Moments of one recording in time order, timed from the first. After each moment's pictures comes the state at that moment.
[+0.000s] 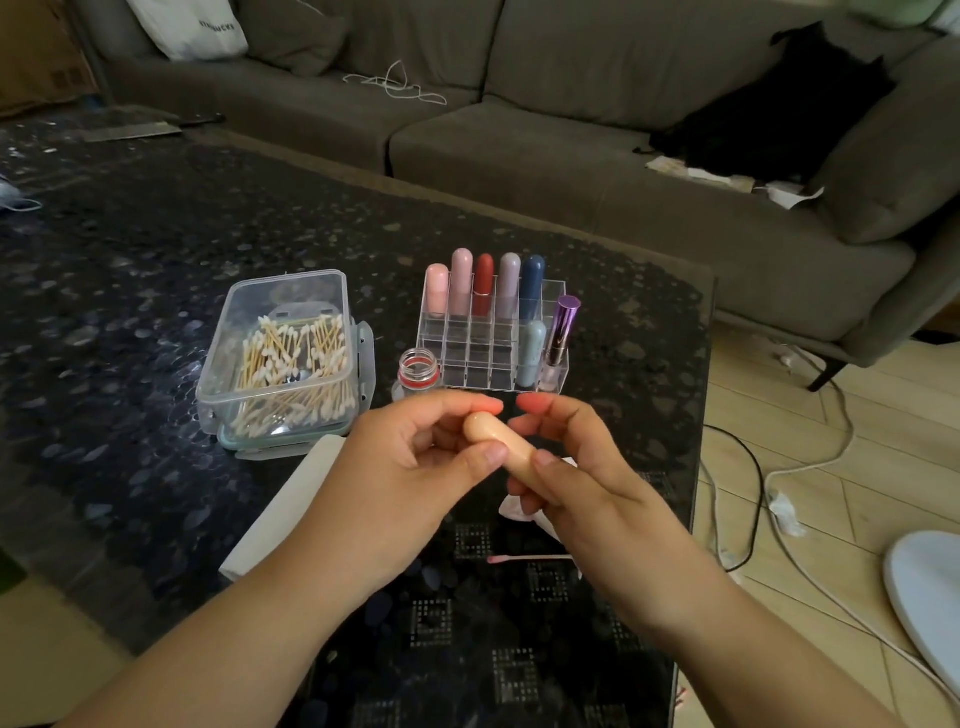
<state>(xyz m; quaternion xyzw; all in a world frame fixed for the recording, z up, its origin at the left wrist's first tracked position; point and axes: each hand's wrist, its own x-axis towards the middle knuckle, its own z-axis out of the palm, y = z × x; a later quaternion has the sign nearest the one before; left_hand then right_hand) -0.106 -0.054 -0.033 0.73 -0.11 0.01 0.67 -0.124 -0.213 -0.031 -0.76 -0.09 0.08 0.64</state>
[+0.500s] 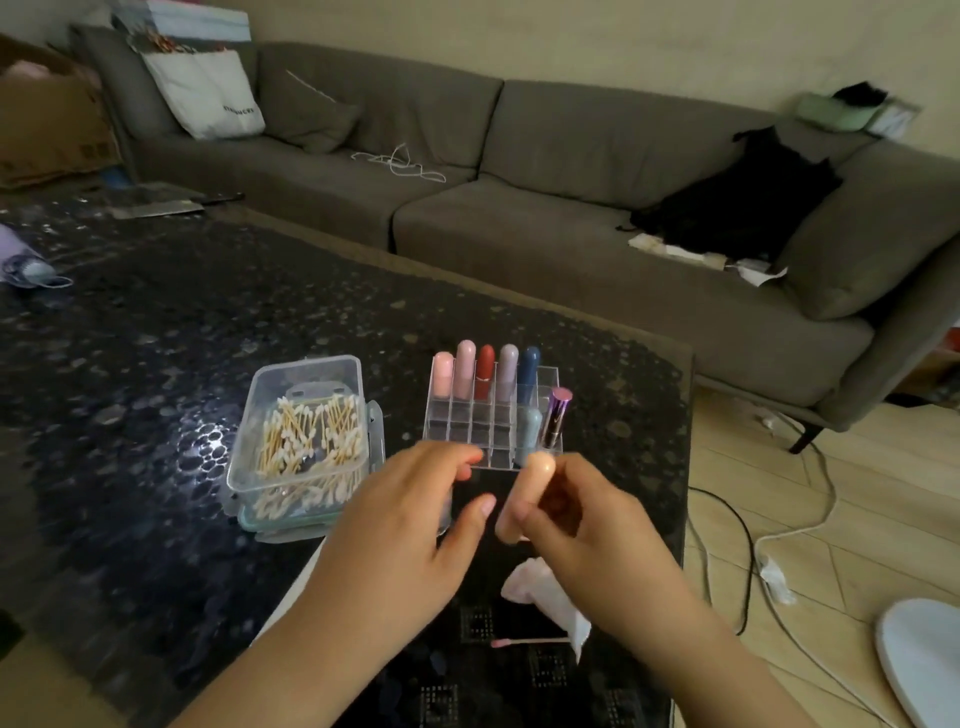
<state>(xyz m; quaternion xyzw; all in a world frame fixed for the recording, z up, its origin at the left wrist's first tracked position) -0.098 -0.040 -0.009 0.90 -0.21 0.20 0.33 -0.107 -0.209 0.008 -0.91 -0.06 -0.02 0.42</state>
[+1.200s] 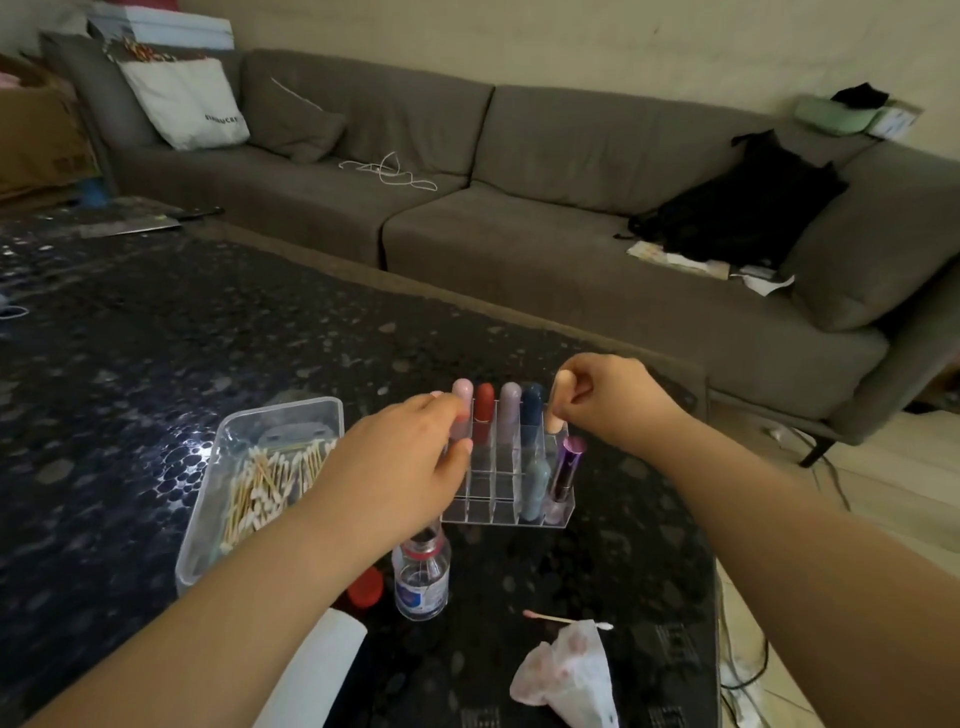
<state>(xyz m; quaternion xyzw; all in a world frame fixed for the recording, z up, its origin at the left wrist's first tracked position) 0.011 -0.039 0.018 0.95 -0.20 0.14 0.18 0.077 -0.251 0.024 -0.97 -0.01 -0.02 0.23</state>
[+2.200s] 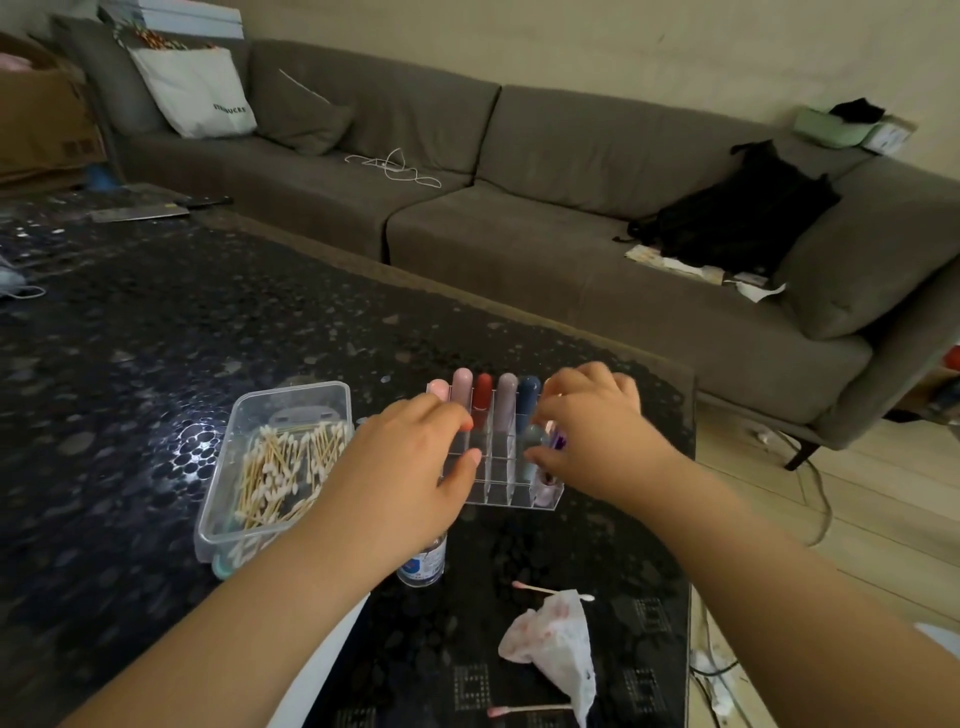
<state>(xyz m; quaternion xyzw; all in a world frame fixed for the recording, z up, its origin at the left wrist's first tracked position) -0.029 -0.039 0.024 0.94 -0.19 0.17 0.24 0.010 -0.223 0.045 -0.99 -0.14 -0.03 -0.05</state>
